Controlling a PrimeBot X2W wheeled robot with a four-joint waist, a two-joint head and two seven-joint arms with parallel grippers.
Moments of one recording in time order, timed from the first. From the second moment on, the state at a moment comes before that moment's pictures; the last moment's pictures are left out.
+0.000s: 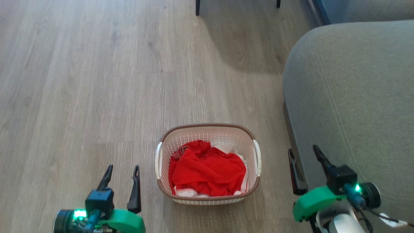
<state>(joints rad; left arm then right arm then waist) 0.10 0.06 -0.15 0.20 -0.05 0.02 -0.25 -0.02 -0.04 0.16 0.24 0.12 0.13 -0.25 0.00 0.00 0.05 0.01</state>
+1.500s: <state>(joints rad) -0.67 0.03 -0.25 0.68 -0.20 -0.01 -0.25 -0.72 -0.06 0.11 0.64 0.15 0.13 -0.25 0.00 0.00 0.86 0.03</state>
